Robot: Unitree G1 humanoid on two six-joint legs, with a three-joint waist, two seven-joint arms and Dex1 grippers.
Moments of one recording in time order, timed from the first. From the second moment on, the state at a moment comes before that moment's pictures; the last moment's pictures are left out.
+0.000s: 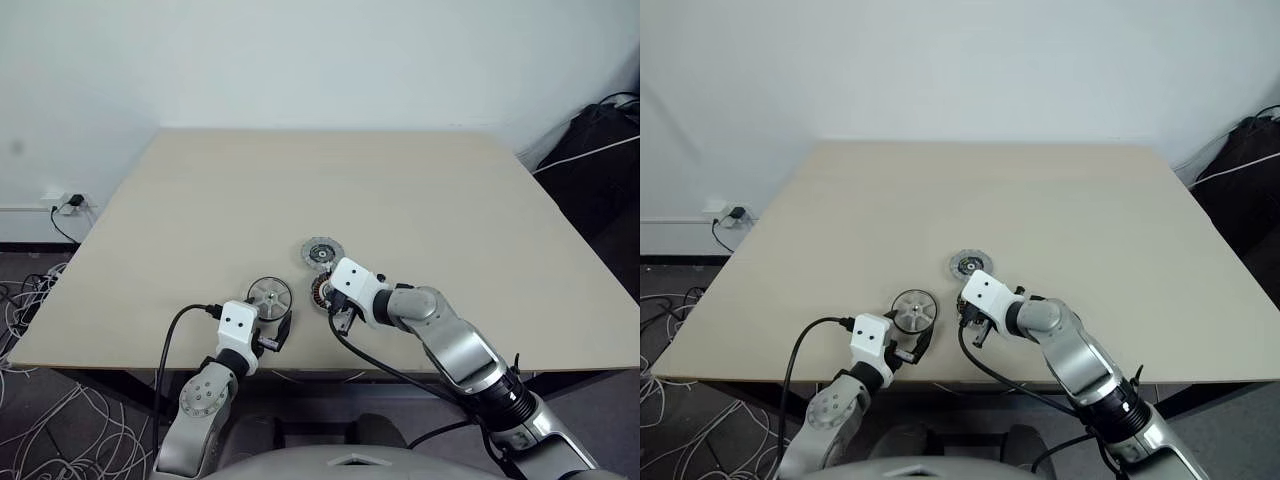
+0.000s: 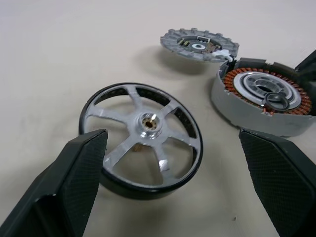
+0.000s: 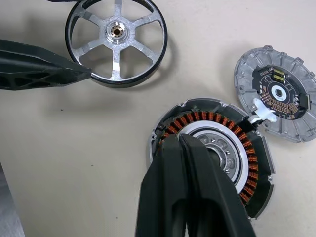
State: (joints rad) left arm 0.32 0.13 -0.19 -0.16 -0.06 0.10 -0.27; right arm -0.25 -0.42 0.47 -0.32 -0.07 0.82 0.66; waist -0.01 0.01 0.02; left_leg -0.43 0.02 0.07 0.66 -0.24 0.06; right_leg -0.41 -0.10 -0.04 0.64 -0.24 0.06
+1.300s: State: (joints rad) left arm 0.31 0.12 -0.19 -0.11 -0.06 0.06 -0.27; right arm -0.33 -0.43 0.52 -0.16 -0.07 0.81 0.66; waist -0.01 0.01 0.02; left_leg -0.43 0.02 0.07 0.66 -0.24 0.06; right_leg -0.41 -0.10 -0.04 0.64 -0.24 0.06
